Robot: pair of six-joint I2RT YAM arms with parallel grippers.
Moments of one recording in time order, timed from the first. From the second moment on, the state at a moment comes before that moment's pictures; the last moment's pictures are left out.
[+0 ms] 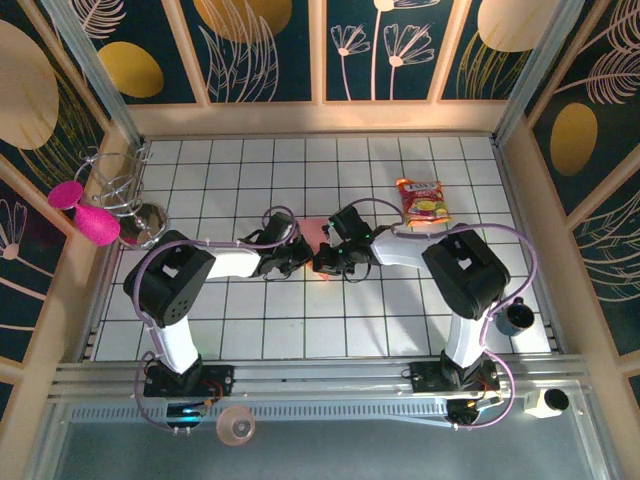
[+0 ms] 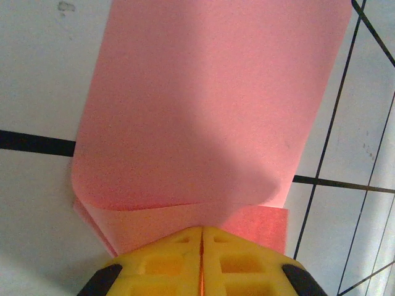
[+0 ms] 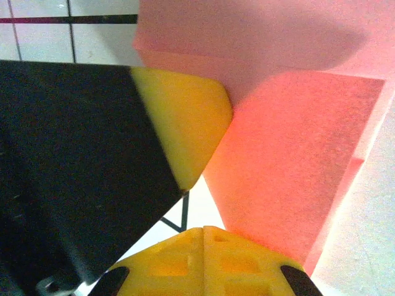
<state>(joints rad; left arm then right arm) -0.63 1.82 0.84 0.11 0.21 -1.10 0.72 1.84 0.99 -0.17 -0.47 0.73</state>
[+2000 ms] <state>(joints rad) -0.64 1.82 0.84 0.09 0.21 -1.08 0.72 1.82 0.95 -0.19 -0.39 0.65</state>
